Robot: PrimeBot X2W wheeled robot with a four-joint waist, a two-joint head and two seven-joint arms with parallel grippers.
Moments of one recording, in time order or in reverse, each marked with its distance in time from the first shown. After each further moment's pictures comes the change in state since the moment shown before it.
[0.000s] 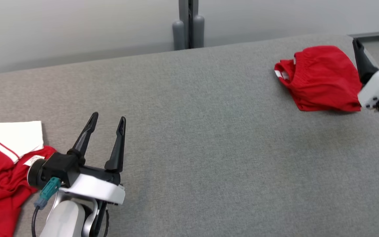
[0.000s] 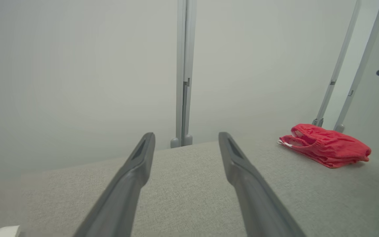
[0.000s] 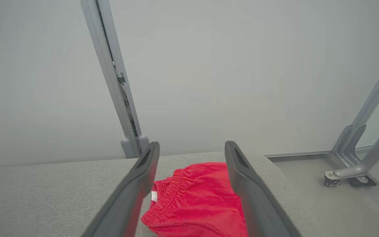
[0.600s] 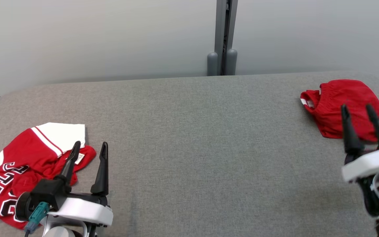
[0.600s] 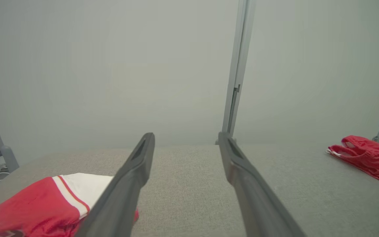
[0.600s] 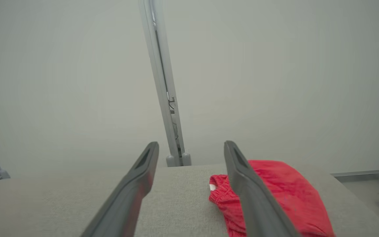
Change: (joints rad) left arm 0.136 0.002 0.069 -0.011 -0.019 0.051 0.000; right arm 0.566 0.081 -0.363 -0.478 -0.201 0.000 -0.108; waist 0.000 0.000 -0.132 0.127
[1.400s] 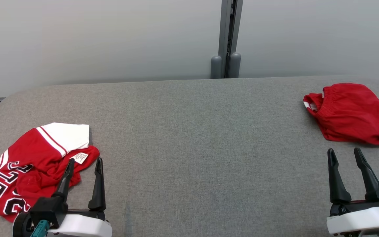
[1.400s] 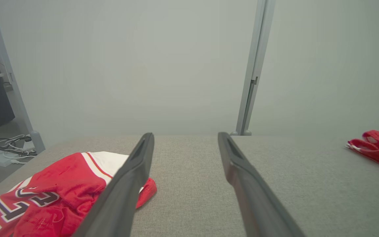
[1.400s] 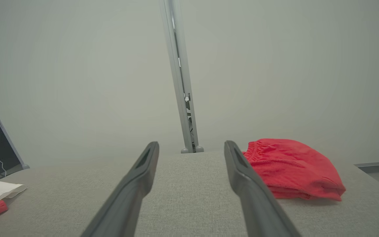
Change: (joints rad) left arm 0.105 -0.040 0.053 -0.043 0.052 0.041 0.000; right arm 0.412 0.230 -0.176 -0.408 -0.235 0.000 0.000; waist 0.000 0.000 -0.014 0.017
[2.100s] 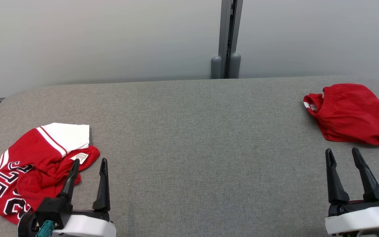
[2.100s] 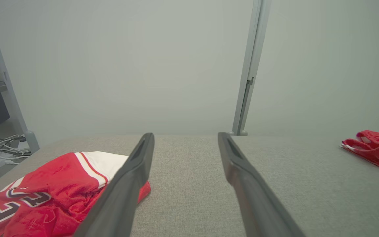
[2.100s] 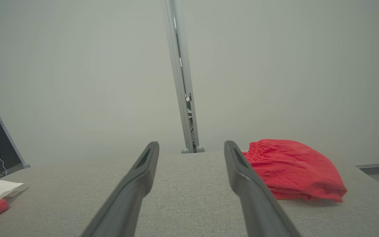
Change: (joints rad) left arm 0.000 -0.030 0.012 0.006 0.026 -0.018 0.000; right arm -0.001 0.002 0.006 -0.002 -0.007 0.000 0.000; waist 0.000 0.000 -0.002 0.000
